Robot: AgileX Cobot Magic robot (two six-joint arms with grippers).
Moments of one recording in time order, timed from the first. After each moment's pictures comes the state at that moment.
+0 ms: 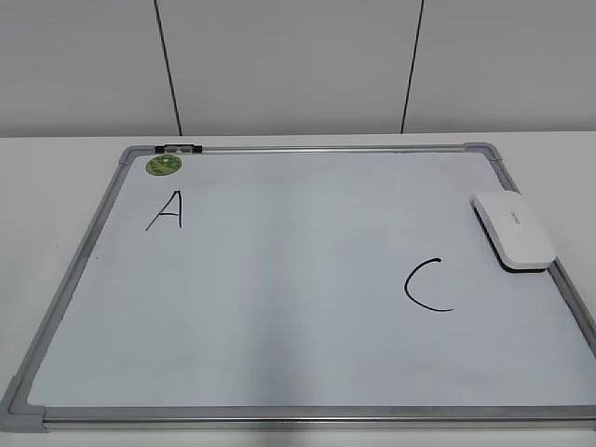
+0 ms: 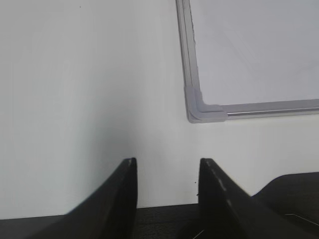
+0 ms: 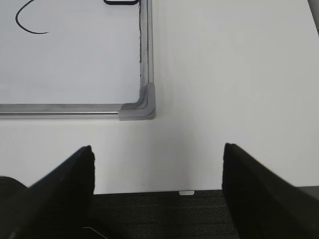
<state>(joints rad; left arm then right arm) -0.06 0.35 -0.52 0.00 1.09 -0.03 -0.01 0.24 -0.50 -0.07 1.14 -0.04</state>
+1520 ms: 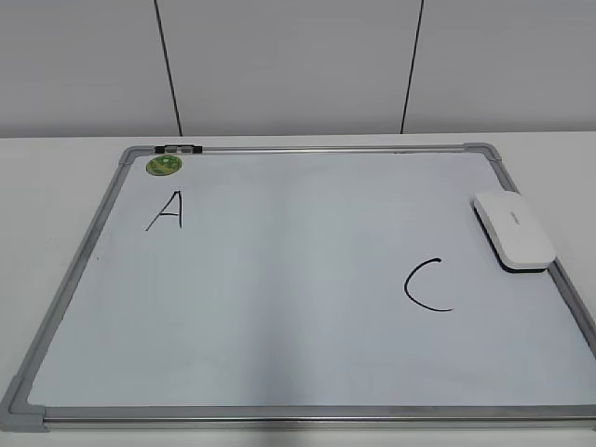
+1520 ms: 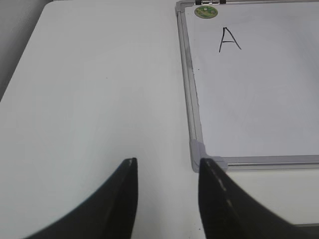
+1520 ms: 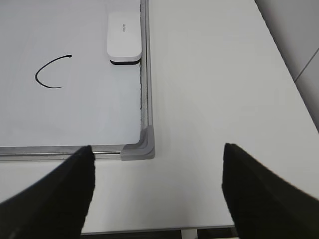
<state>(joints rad) -0.02 0.02 -0.52 0.00 1.10 -0.03 -0.01 -0.02 -0.50 -0.07 1.14 -0.04</state>
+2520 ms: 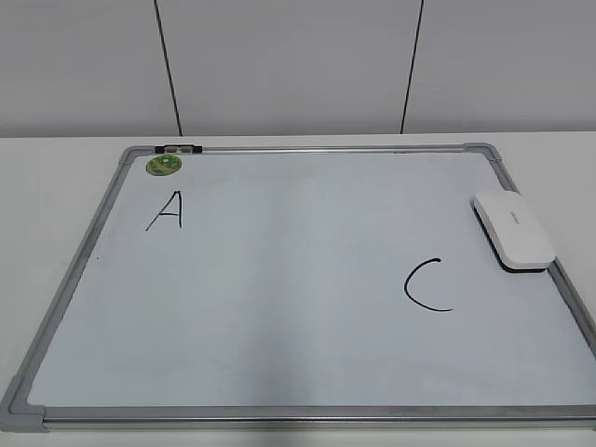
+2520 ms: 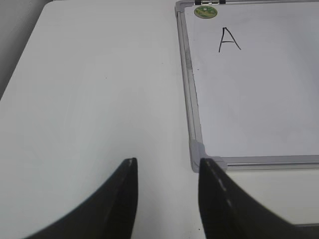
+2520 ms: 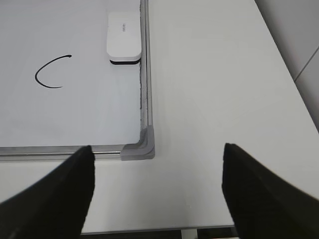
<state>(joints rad) -0.02 0.02 -0.52 0.00 1.10 -0.03 -0.01 -0.02 -0.50 -0.07 1.15 -0.04</state>
